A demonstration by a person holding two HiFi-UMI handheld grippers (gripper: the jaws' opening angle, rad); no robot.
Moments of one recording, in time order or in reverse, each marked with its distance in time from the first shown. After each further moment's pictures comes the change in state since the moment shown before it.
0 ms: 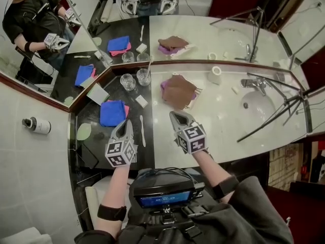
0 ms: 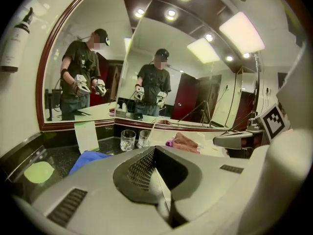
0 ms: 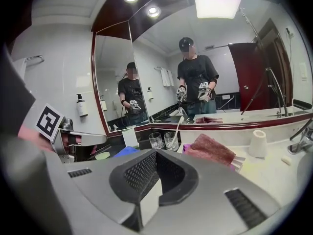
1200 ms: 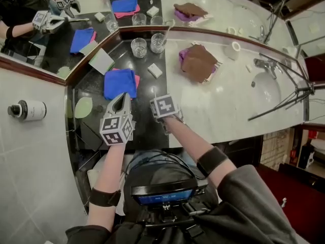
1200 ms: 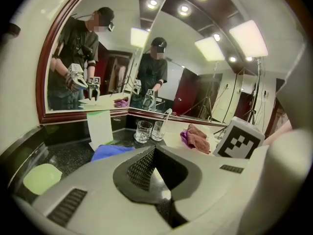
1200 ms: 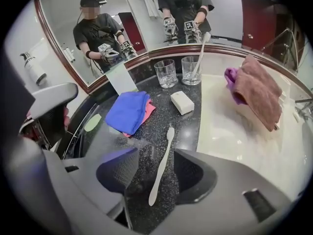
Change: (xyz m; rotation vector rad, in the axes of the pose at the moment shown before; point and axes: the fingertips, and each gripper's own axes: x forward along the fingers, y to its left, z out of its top) left arm 0.008 0.102 -0.028 -0.019 0.074 -0.064; right arm 0.139 0.103 -0.150 0.177 0.706 -0.150
